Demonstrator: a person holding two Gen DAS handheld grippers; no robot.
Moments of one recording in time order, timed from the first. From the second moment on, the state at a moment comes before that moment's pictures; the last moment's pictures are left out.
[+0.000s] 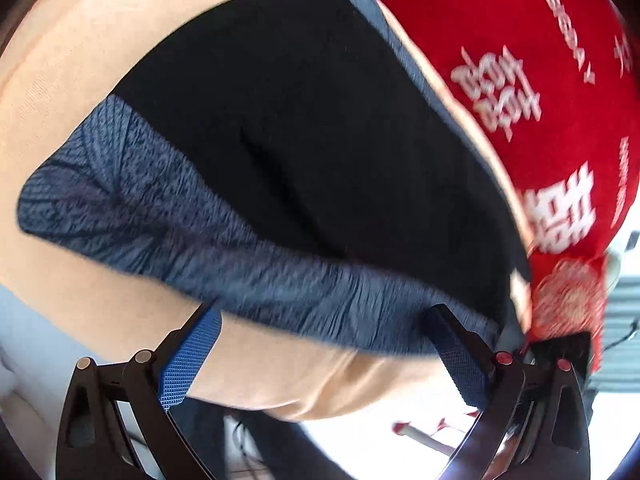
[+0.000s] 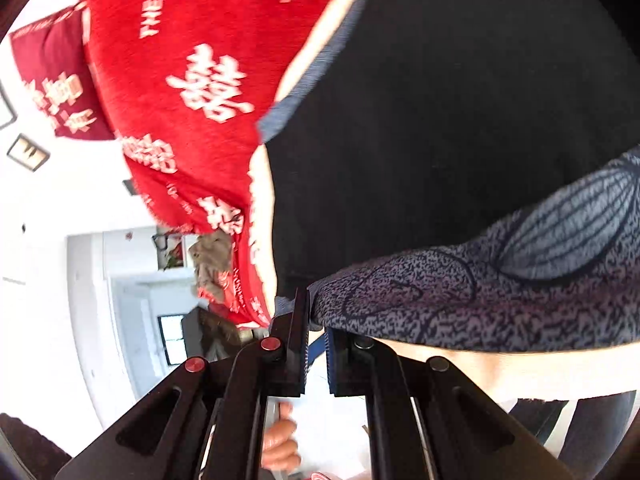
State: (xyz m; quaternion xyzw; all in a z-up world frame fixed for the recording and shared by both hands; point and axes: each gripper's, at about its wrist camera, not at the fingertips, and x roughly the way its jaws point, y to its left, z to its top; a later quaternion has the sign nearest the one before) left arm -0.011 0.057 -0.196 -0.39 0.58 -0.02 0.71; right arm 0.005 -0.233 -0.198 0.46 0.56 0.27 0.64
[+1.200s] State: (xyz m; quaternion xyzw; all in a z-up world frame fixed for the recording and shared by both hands) left arm 0.068 0.068 -0.114 -0.35 0.55 0.01 0.76; right arm 0.093 -0.346 -0.127 0.44 0.55 0.25 0.66
